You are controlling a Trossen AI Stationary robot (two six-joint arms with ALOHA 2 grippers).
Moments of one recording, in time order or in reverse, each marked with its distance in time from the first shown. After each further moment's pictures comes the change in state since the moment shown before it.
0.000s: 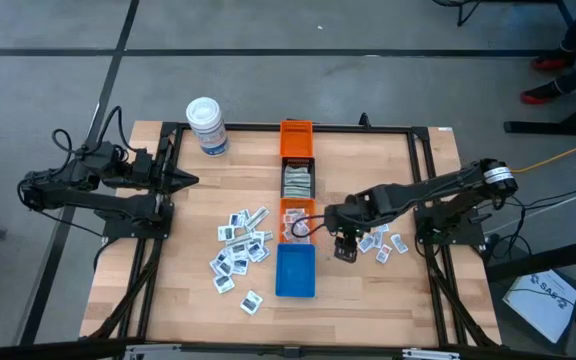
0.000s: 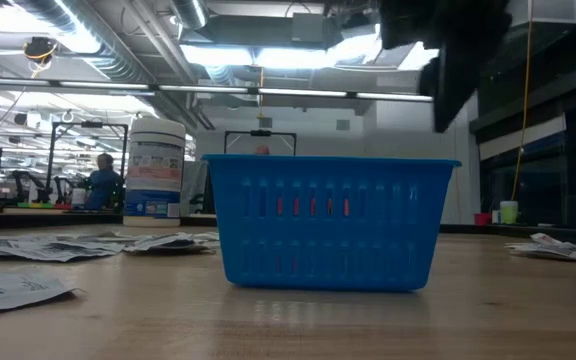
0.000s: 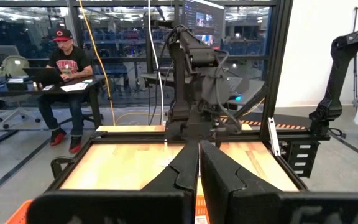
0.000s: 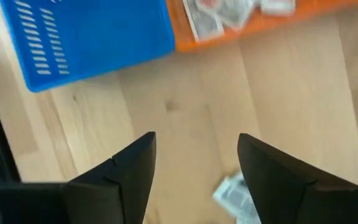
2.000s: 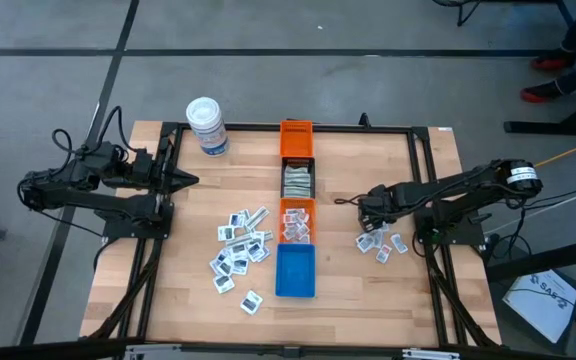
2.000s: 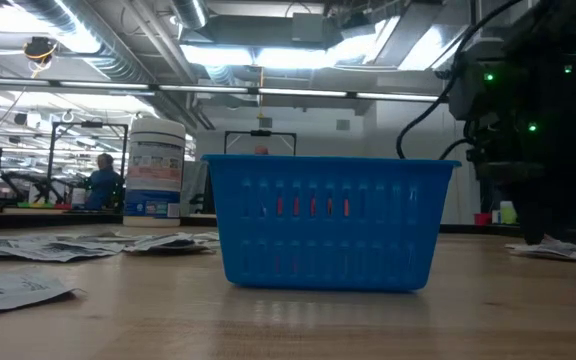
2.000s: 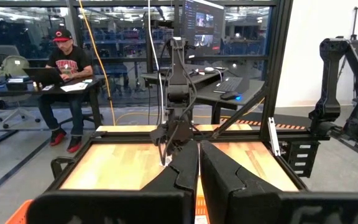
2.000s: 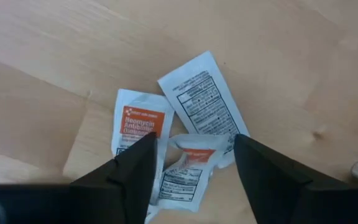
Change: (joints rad) left arm 0.000 0.000 0.000 0.000 0.000 0.000; right arm -0.198 -0.217 -0.646 0.114 0.192 0.609
